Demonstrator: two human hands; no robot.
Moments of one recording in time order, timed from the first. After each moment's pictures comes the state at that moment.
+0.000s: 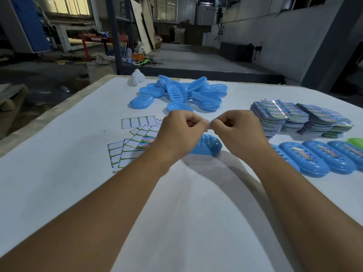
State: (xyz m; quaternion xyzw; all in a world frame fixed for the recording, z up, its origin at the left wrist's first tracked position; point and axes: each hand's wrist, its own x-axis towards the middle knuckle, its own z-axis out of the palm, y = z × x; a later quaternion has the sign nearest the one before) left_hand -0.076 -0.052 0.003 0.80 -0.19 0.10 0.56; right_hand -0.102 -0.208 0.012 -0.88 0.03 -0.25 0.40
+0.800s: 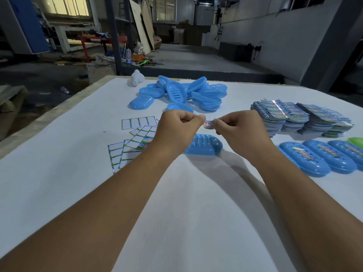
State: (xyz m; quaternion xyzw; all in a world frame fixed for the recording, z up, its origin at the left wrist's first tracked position) left_hand -0.074 -0.051 0.008 0.78 -0.11 0.09 0.61; right_hand -0.099 -0.212 0.013 -0.88 0.04 -0.21 0.43
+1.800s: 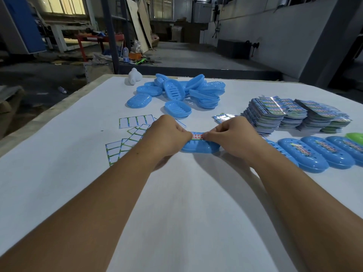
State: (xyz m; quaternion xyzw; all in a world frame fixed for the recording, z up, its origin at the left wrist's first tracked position) left_hand -0.061 -0.035 0.000 0.92 -0.06 0.03 0.39; right_hand -0.096 -0.215 0.003 -0.90 0.08 -0.10 0.41
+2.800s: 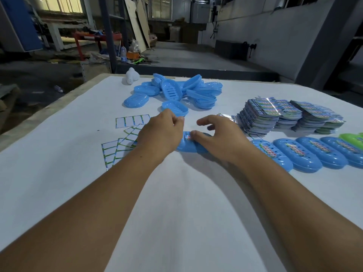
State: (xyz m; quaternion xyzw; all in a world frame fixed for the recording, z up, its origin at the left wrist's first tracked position) left_hand -0.049 -0.040 -0.010 0.94 -0.05 0.15 0.31; right_hand -0.095 -0.201 -0.003 -0.94 0.00 -0.15 0.31
